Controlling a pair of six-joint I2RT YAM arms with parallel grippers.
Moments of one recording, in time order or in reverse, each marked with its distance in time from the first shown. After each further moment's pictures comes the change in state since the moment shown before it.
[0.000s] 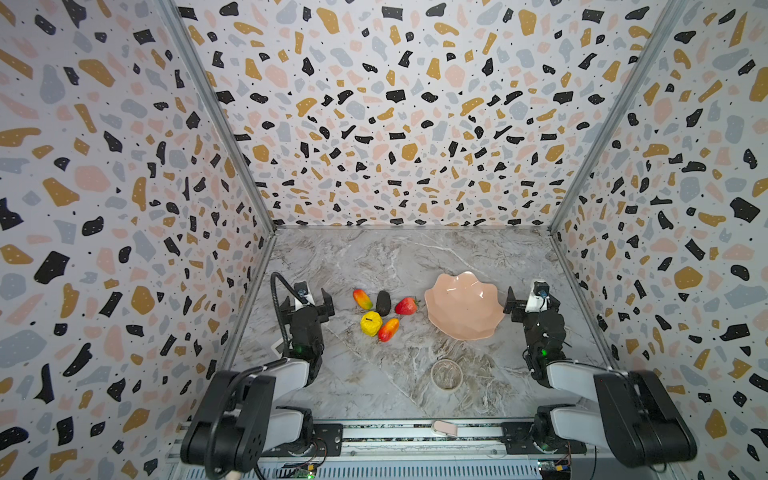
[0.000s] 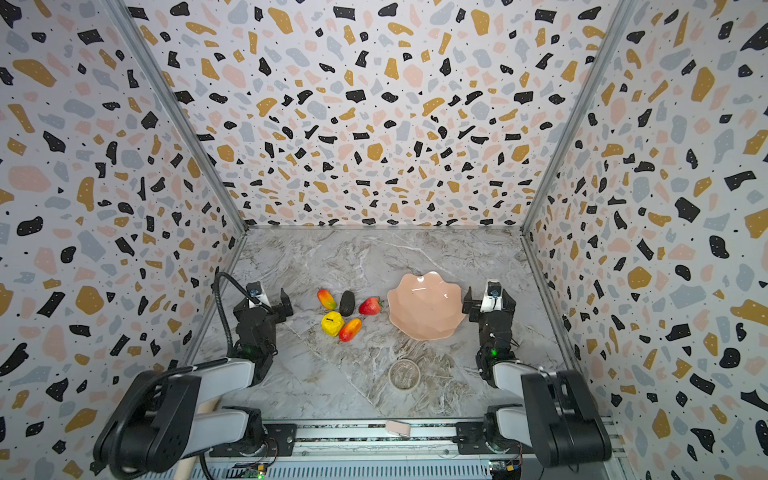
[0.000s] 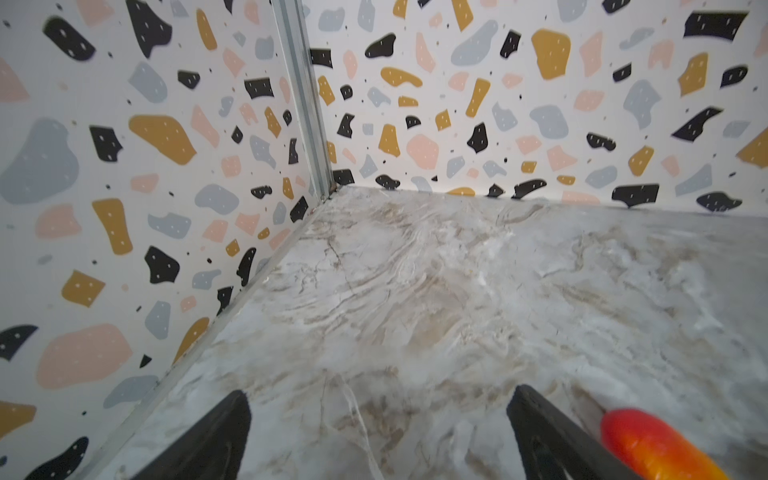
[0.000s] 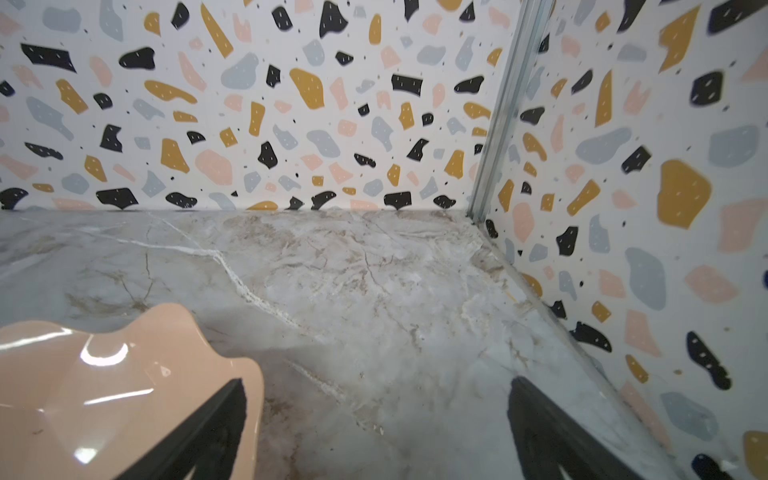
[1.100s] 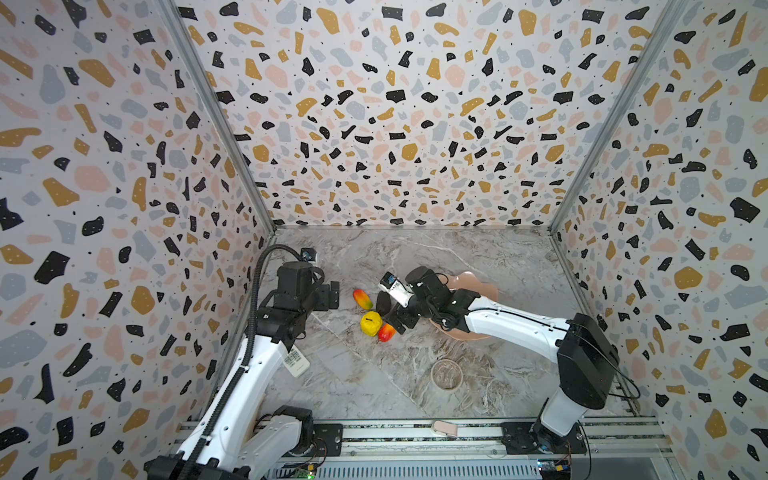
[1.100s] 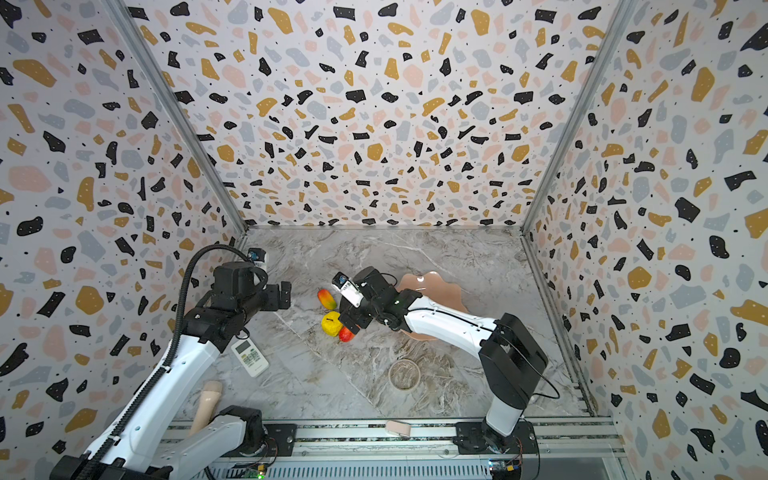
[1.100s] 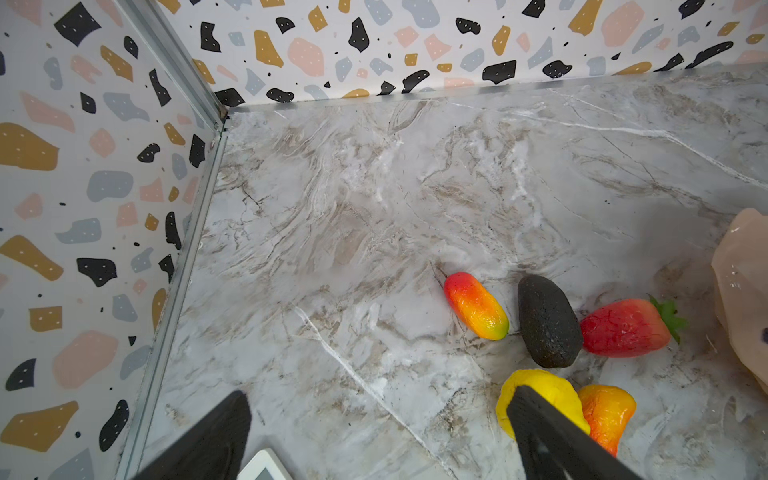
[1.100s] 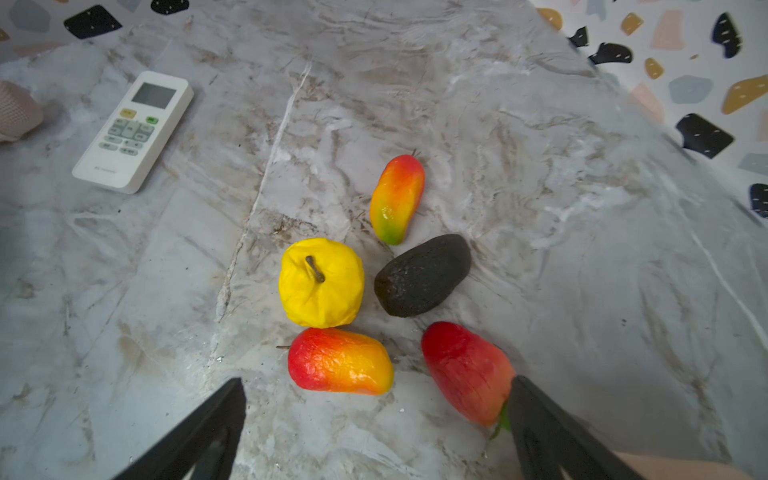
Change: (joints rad) left arm -0.039 -0.211 0.661 -1.371 0.294 -0.022; right arm 0.783 0.550 1.062 -1.180 -0.320 -0.073
